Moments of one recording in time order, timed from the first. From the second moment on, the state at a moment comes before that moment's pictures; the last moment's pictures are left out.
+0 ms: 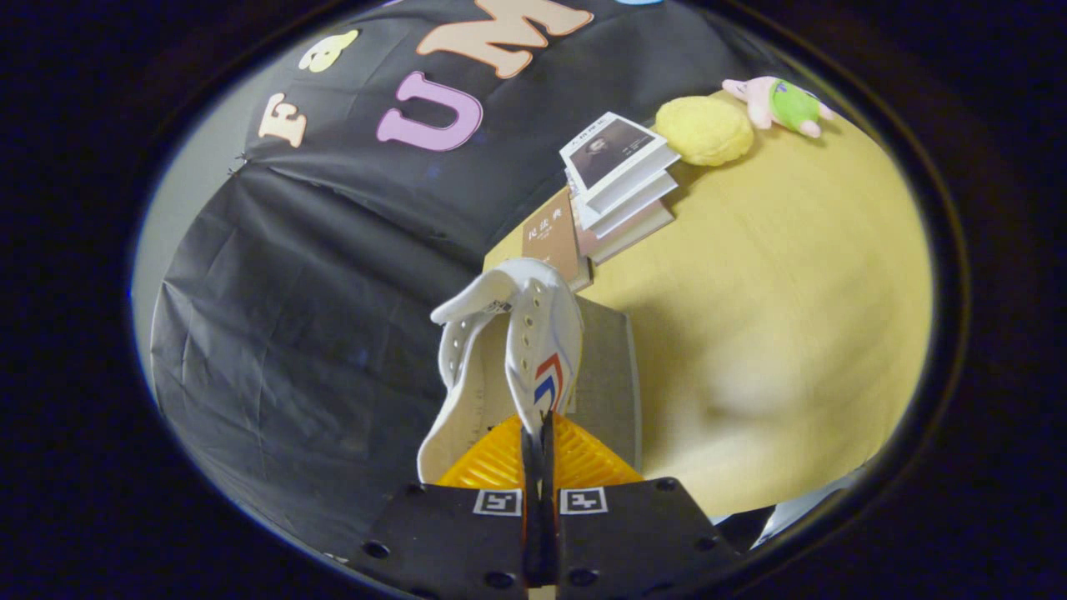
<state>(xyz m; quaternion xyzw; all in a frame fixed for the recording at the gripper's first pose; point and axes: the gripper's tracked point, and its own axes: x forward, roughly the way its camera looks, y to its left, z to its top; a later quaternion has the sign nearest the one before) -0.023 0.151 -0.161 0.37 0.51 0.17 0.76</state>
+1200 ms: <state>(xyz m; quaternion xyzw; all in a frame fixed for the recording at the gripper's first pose) -0.019 0.168 -0.127 0.27 0.42 0.18 0.85</state>
